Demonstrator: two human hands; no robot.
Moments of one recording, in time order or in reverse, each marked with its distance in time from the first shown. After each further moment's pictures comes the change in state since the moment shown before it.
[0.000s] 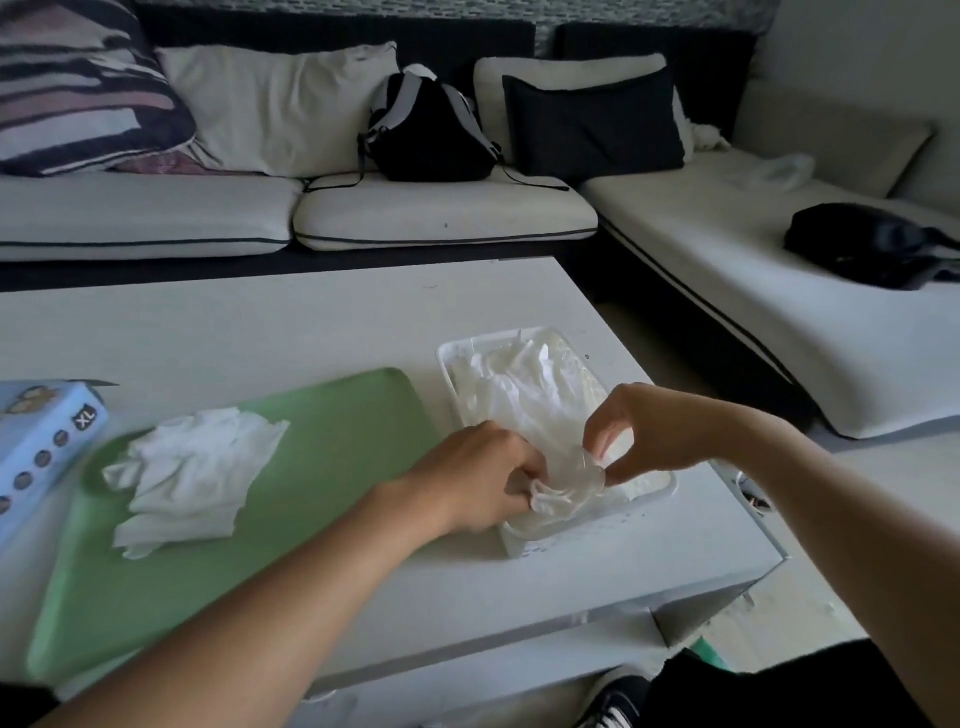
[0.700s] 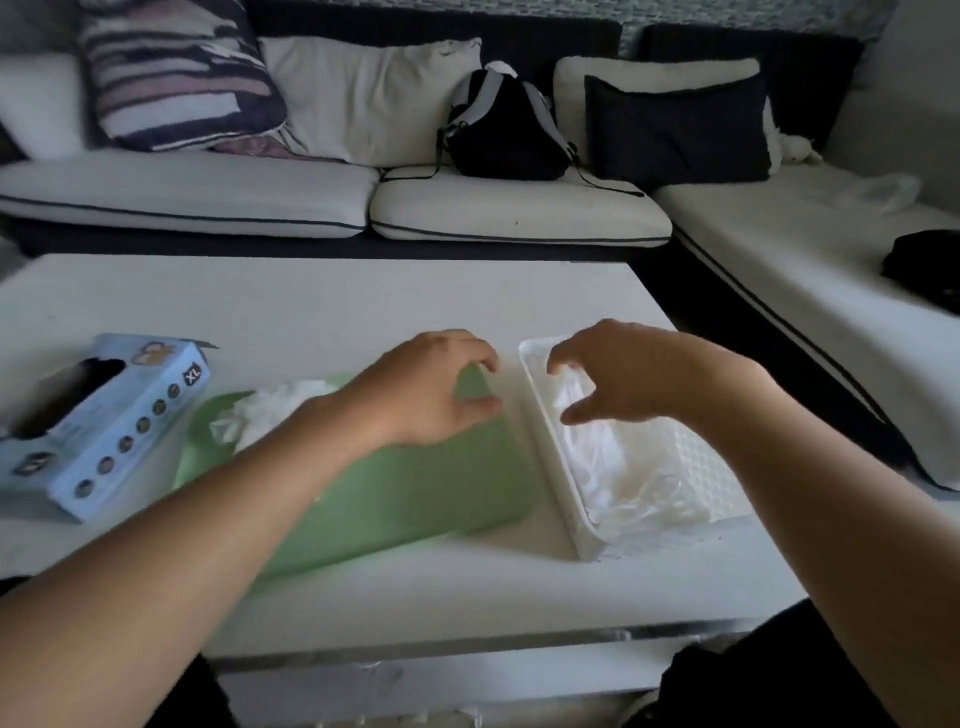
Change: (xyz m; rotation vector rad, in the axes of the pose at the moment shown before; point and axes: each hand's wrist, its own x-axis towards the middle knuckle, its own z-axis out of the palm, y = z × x) left_hand -0.061 -0.062 -0.092 0.073 0.274 -0.180; right_hand 0.046 -0.136 -0.019 -0.584 0.167 -0.009
